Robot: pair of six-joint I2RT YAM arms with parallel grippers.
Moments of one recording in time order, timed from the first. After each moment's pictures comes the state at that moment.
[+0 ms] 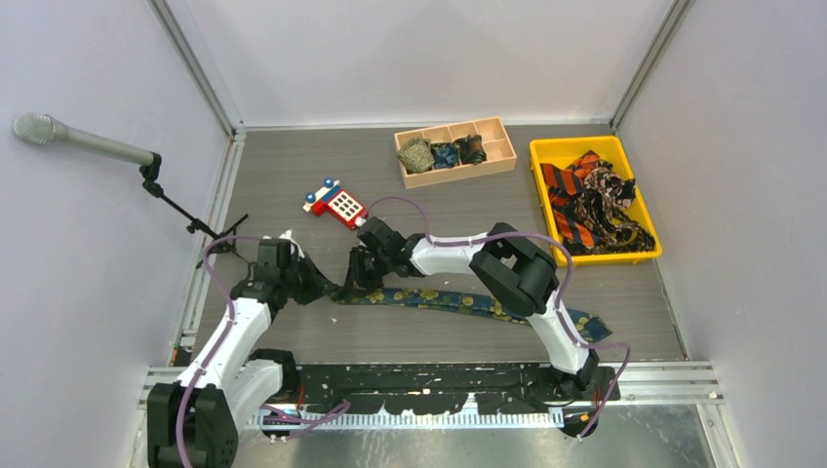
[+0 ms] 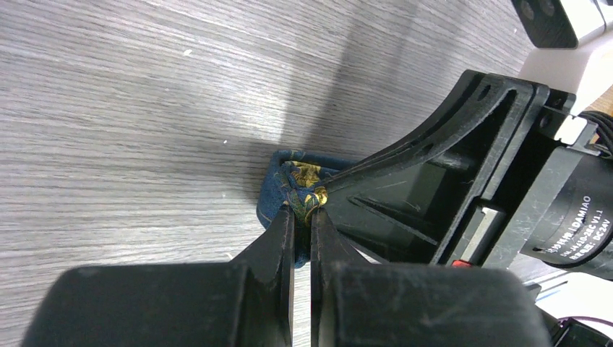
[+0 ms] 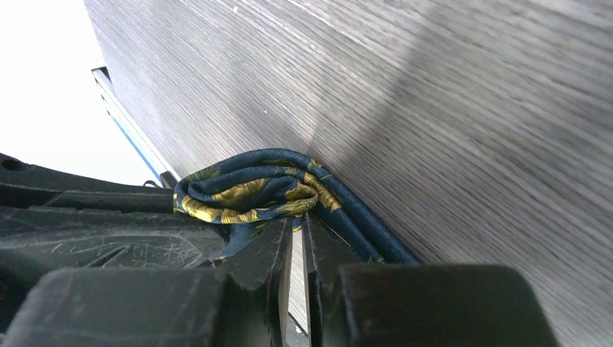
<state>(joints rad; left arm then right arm) -0.09 0.91 0.44 -0.44 0.28 -0.62 0.99 2.18 1.42 -0.03 -0.41 0.98</state>
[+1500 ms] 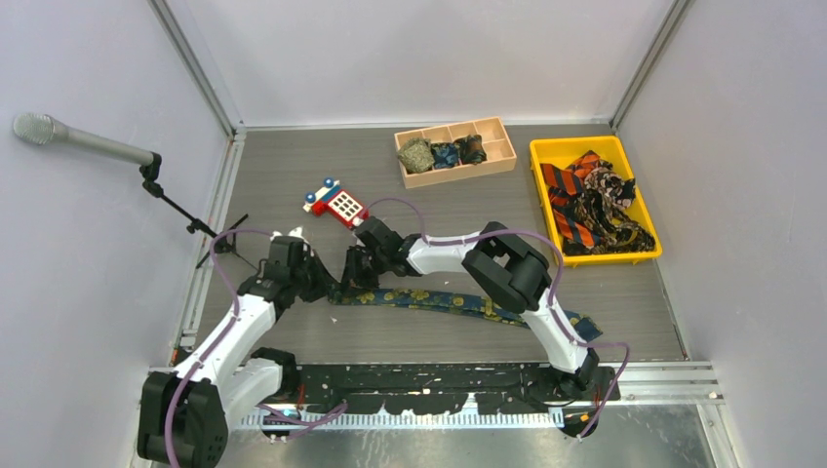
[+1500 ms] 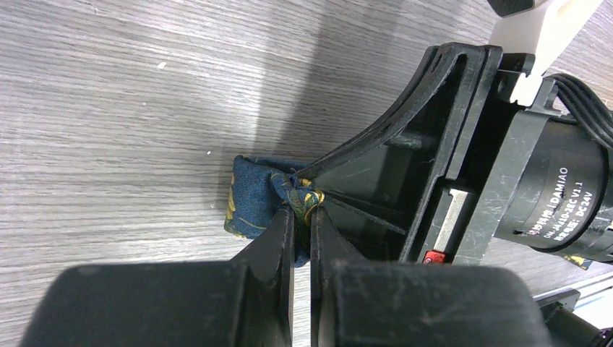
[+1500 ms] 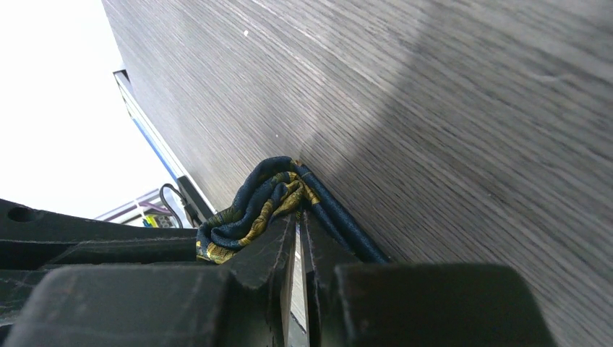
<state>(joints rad) -0.21 0.95 0.46 -0.40 0.17 -0.63 0.98 2.25 1.47 0.02 -0.46 1.02</state>
